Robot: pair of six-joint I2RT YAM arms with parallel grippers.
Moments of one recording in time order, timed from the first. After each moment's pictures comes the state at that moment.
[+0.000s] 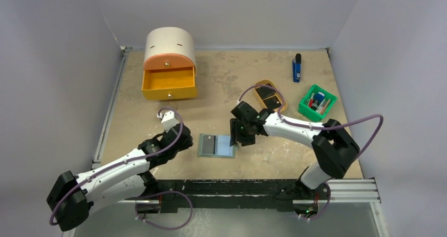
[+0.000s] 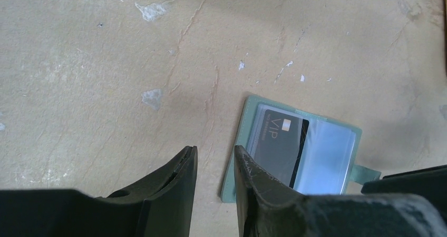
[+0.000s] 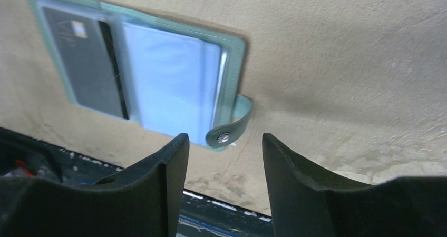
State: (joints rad) left arm -0.82 0.90 0.45 -0.40 -0.50 -1.02; right arm 0.83 1.55 0.96 -0.57 -0.04 0.79
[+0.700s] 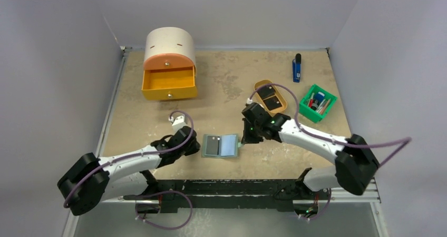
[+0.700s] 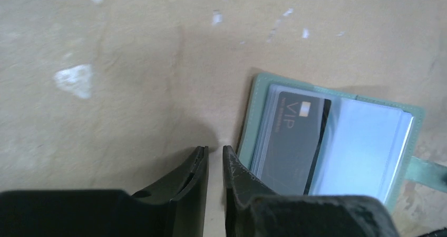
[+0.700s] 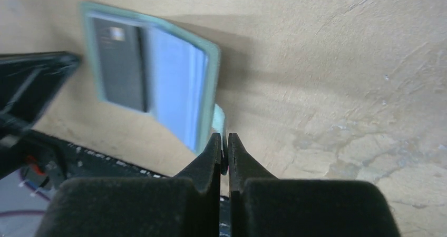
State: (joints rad) left arm -0.82 1.07 0.36 -0.17 -0.33 -1.01; right arm 0.80 1.40 0.86 -0.56 0.03 0.78
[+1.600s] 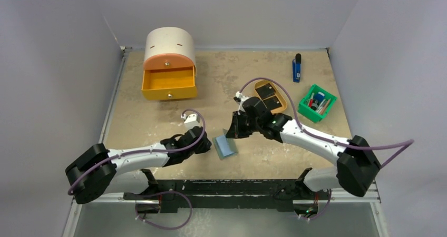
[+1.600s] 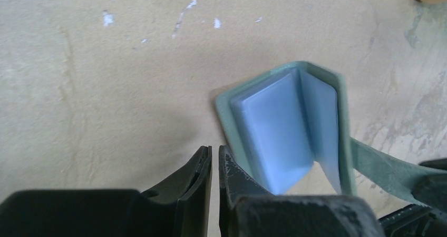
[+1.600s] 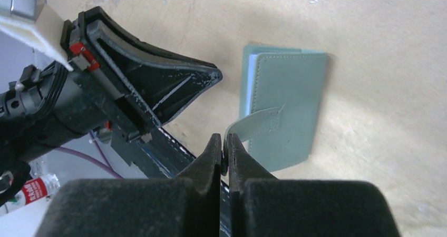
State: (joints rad) left arm -0.95 1.23 0.45 0.00 -0.34 -1.01; right arm 0.80 1.31 0.85 -0.32 -0.21 0.65
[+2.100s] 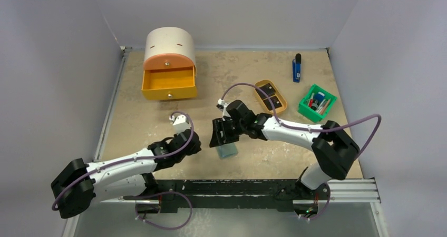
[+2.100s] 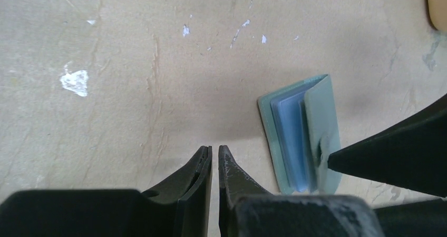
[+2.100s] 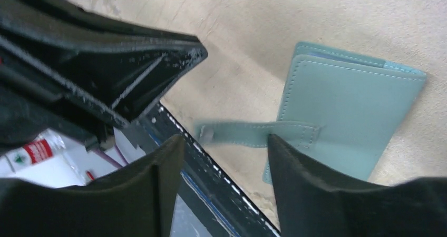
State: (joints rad) left arm -0.95 1.01 0.41 -0.22 -0.46 -1.02; right arm 0.88 1.58 0.93 -0.20 -0.33 0.67
